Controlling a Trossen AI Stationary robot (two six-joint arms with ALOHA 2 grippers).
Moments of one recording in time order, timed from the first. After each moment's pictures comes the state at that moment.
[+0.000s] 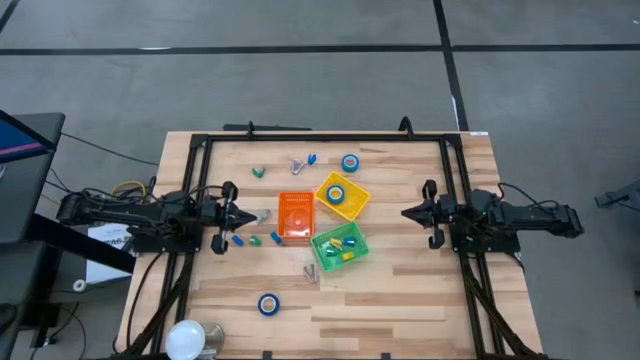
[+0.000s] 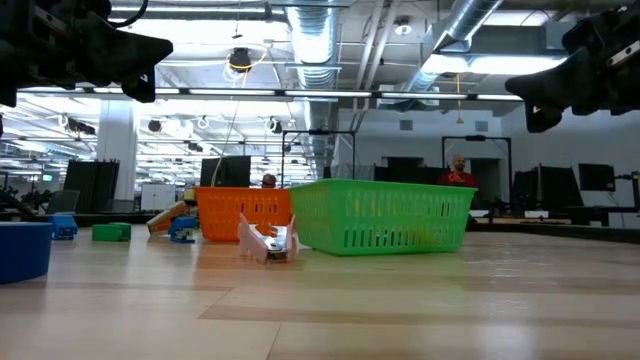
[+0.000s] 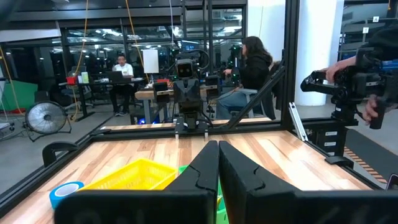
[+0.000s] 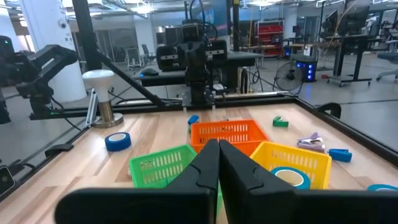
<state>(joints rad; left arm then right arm) -0.03 0.34 0.01 0.46 0.00 0.05 0.00 0.00 0.01 0.02 0.02 0.06</state>
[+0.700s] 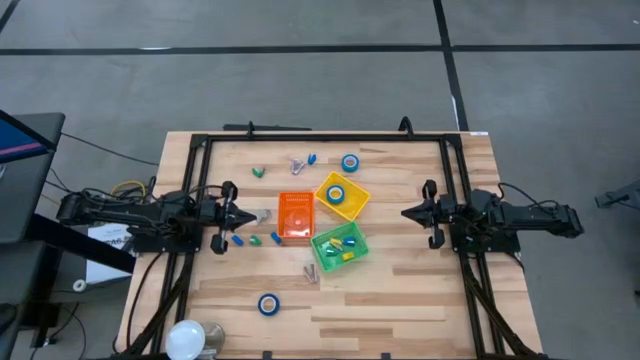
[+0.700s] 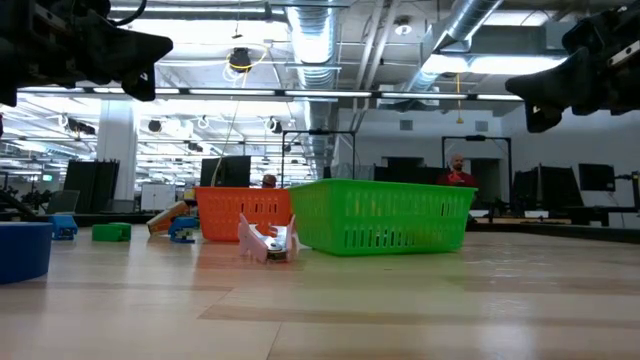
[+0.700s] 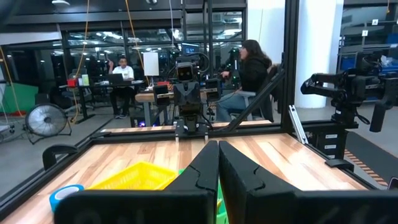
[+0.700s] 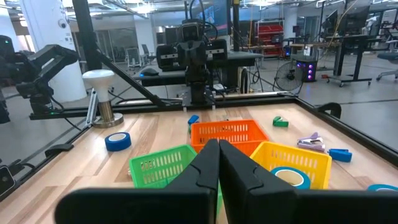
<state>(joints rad) -0.03 0.34 0.01 0.47 0.00 0.05 0.00 0.00 0.00 0.02 0.02 0.06</state>
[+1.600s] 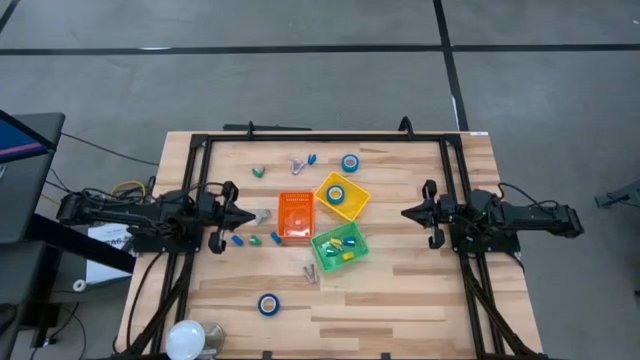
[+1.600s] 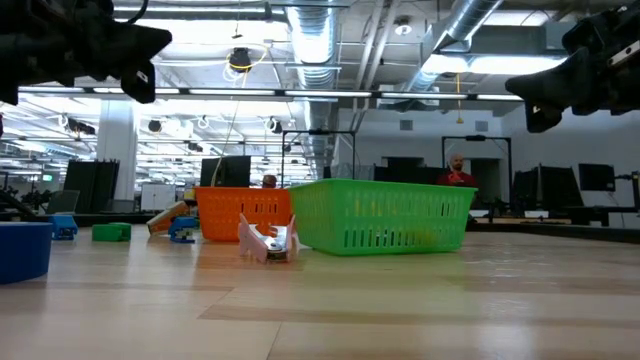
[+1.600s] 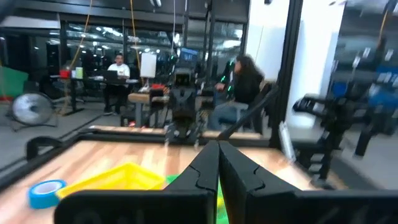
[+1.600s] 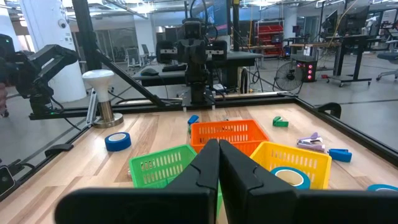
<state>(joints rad) -0.03 0.34 0.01 0.51 0.00 -0.09 0.00 0.00 0.00 0.02 0.02 0.06</state>
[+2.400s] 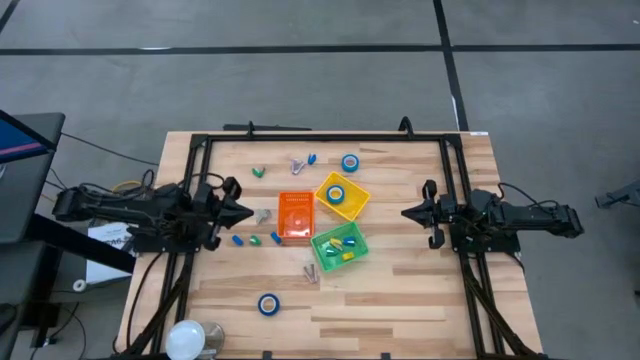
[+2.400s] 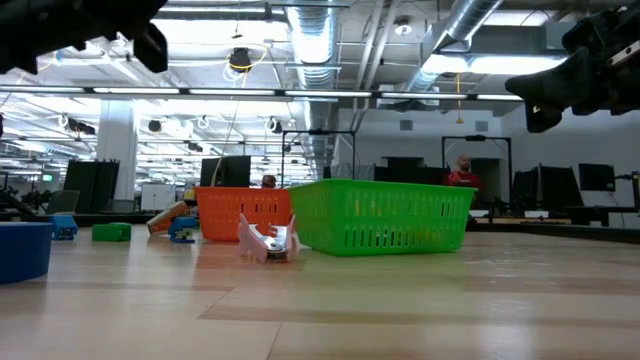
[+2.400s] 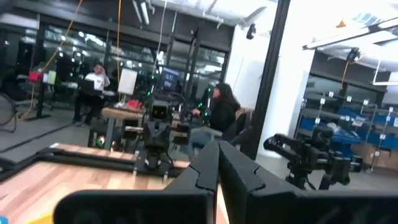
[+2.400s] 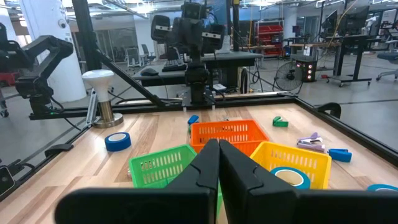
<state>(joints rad) -0.03 0.48 0.14 0.62 0.06 -0.23 0.00 0.00 0.00 0.02 0.02 0.06</state>
